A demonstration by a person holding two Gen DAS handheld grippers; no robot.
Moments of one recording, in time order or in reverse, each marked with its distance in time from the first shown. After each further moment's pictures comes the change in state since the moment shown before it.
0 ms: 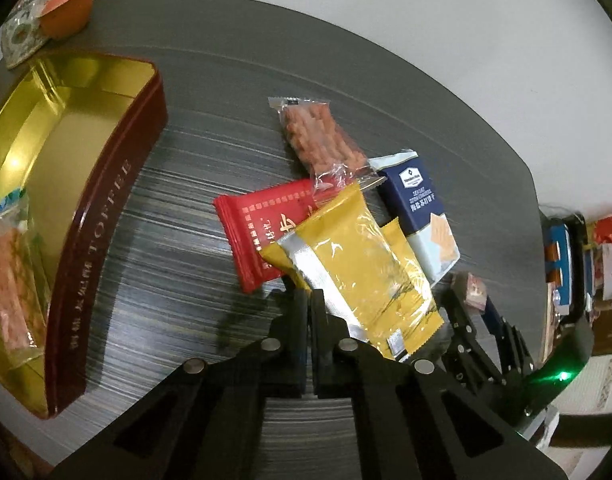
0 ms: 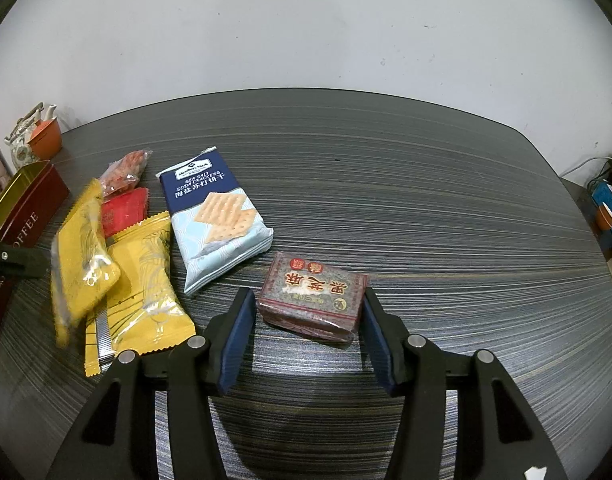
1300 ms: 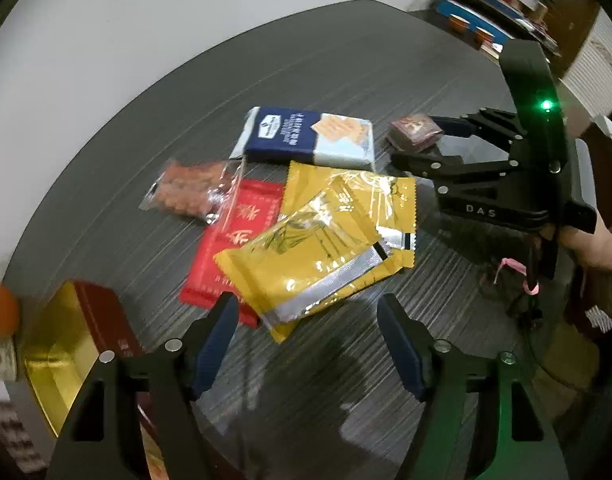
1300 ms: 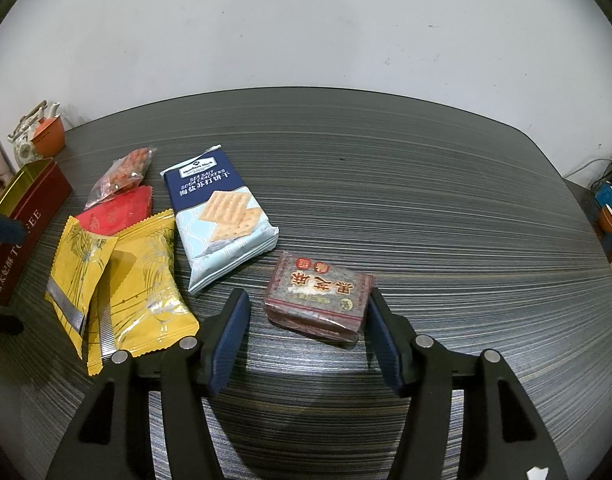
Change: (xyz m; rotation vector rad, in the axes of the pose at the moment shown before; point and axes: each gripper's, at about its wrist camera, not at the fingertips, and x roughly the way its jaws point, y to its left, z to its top) left arm -0.003 -0.062 -0.022 0.984 0.078 0.063; right arm -0.002 0.004 -0.001 -0.003 0.003 0.006
